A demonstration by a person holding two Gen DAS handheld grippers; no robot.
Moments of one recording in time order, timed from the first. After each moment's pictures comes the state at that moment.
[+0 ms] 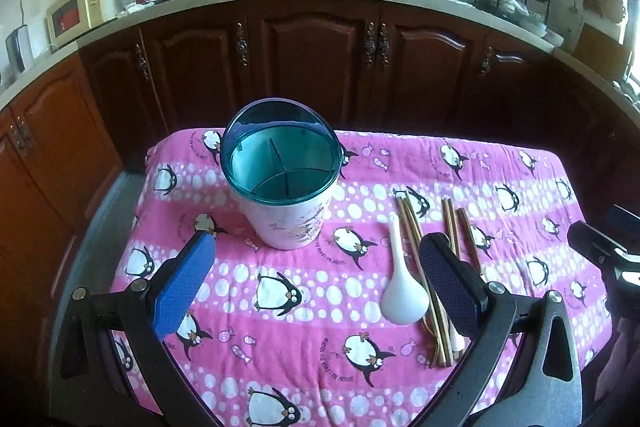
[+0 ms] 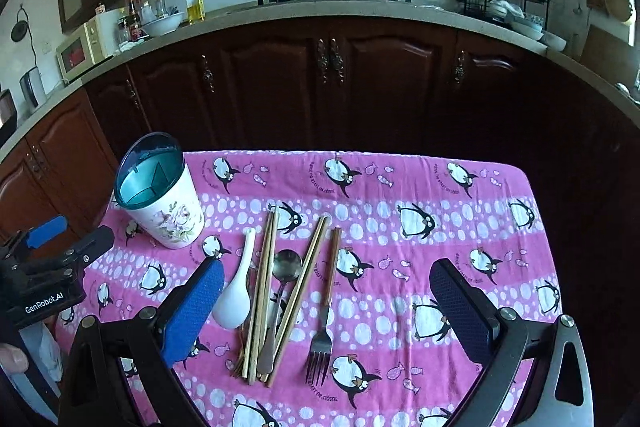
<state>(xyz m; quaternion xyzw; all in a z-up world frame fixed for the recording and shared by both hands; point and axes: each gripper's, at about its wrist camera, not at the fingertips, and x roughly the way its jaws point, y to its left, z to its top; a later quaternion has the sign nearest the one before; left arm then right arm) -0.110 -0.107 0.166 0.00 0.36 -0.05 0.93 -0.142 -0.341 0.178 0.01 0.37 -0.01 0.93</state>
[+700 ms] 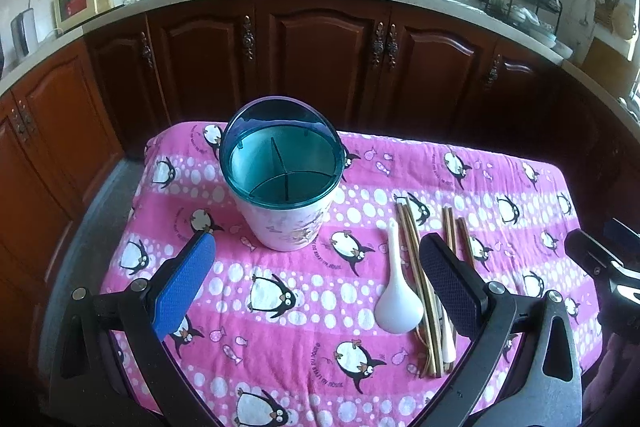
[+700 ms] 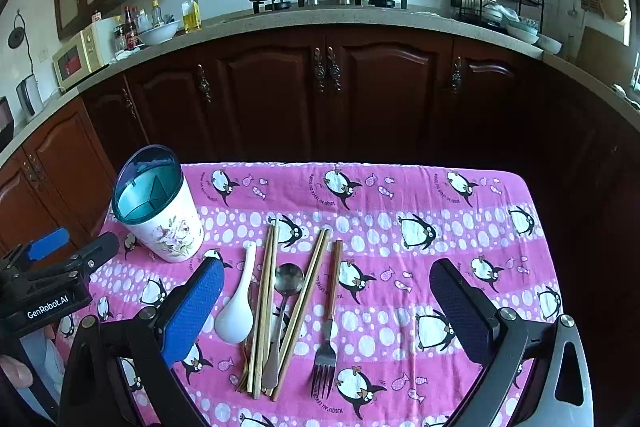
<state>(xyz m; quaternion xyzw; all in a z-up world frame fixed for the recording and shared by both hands) -0.100 -0.105 0.167 -0.02 0.37 -0.04 0.93 -0.135 -0.338 0.179 0.02 0.36 -0.02 0.93</state>
